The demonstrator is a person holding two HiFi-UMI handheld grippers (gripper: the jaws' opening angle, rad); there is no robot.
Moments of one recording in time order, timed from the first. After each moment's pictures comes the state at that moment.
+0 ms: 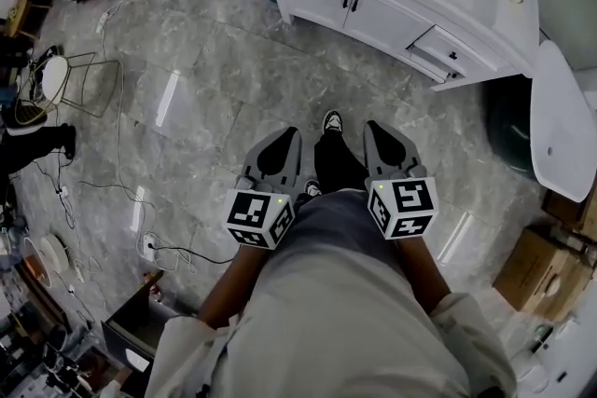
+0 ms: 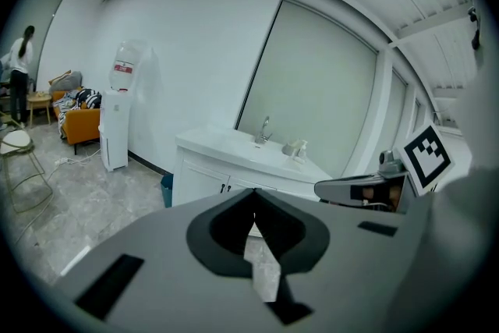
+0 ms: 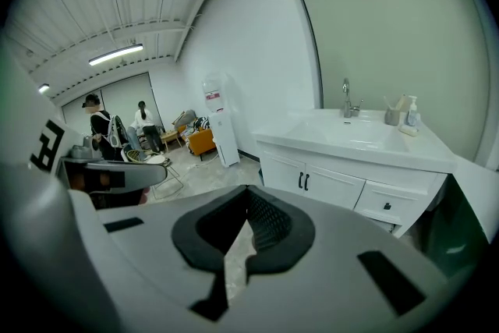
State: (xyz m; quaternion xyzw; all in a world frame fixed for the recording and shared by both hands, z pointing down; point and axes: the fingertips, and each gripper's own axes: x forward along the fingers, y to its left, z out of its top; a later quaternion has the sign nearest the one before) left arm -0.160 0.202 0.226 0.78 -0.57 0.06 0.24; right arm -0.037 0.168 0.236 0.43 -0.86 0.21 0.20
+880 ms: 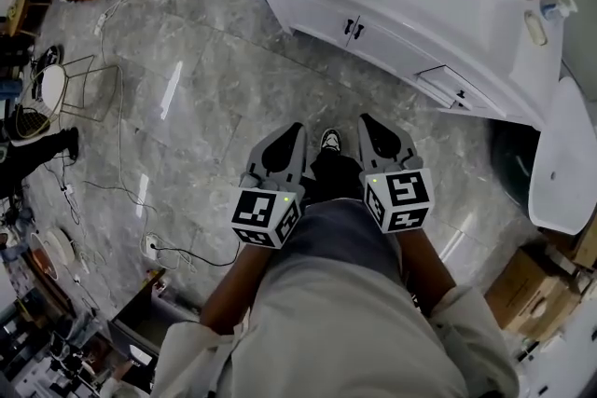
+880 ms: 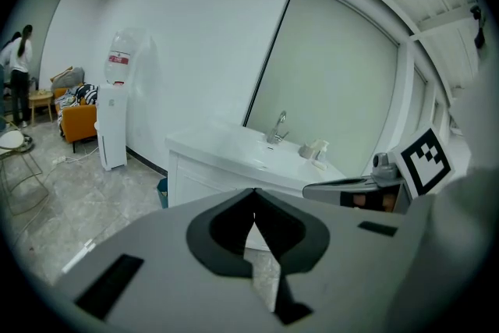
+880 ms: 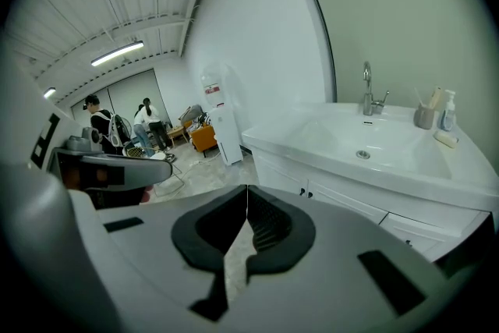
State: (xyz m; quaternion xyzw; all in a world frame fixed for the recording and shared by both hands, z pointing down) left arm -0.146 0.017 0.252 0.76 -0.59 0.07 0.26; right arm -0.047 -0.020 0.272 0.38 -0.87 0.22 0.22
